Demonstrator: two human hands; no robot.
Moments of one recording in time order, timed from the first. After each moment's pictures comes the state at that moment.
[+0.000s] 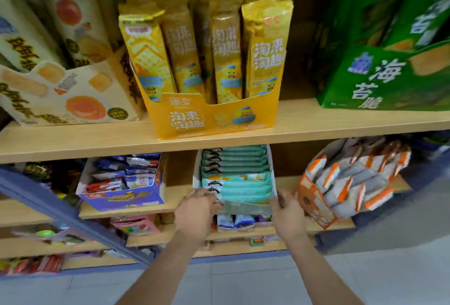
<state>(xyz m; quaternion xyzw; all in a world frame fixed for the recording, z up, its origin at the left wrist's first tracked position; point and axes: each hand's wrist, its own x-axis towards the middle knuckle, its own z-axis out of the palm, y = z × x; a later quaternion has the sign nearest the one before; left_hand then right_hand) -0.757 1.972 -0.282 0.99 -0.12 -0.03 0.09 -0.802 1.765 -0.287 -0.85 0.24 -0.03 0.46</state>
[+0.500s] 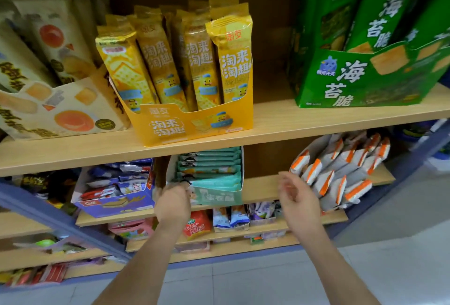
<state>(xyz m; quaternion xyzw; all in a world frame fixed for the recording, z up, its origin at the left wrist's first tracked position) -0.727 1.985 -0.281 1.00 0.03 0.03 0.08 -0.824 1.729 -0.235 -0.84 0.18 -0.13 0.50</state>
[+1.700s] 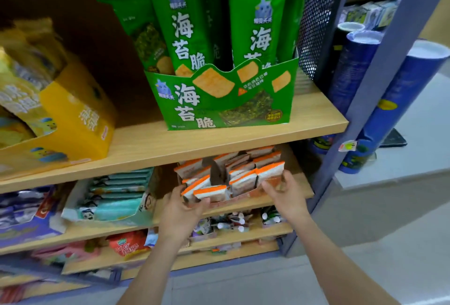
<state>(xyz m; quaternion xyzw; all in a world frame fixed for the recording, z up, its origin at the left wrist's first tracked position) -0.769 1.713 -0.262 0.92 0.08 -0.05 0.37 -0.787 1.459 -0.293 -0.81 0.25 -0.01 0.54</state>
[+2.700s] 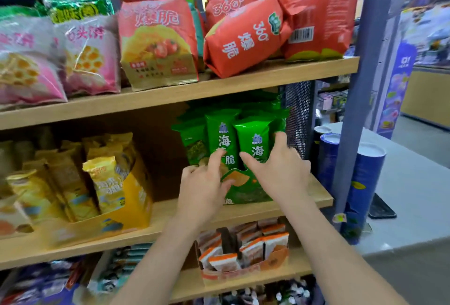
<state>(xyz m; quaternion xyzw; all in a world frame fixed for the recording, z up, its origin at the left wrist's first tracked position) -0.749 1.666 -0.020 0.92 -0.24 0.26 0.15 -0.779 1.506 0.003 -0.91 0.18 -0.27 0.25</state>
